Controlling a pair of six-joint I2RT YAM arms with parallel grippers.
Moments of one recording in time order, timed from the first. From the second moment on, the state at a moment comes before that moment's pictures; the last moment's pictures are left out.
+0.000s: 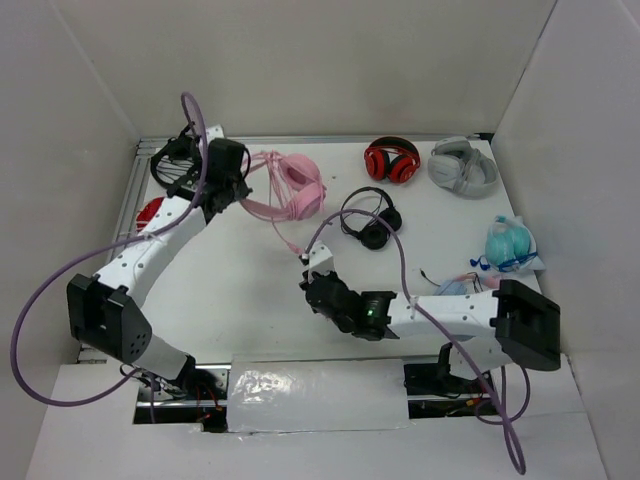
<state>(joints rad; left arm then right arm) -0.37 1.51 1.45 -0.61 -0.41 -0.60 1.24 1.39 0.74 0.05 0.64 0.42</state>
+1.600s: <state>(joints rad) -0.25 1.43 1.05 -0.42 0.00 -0.54 1.01 1.26 1.02 -0.17 0.55 -0.59</state>
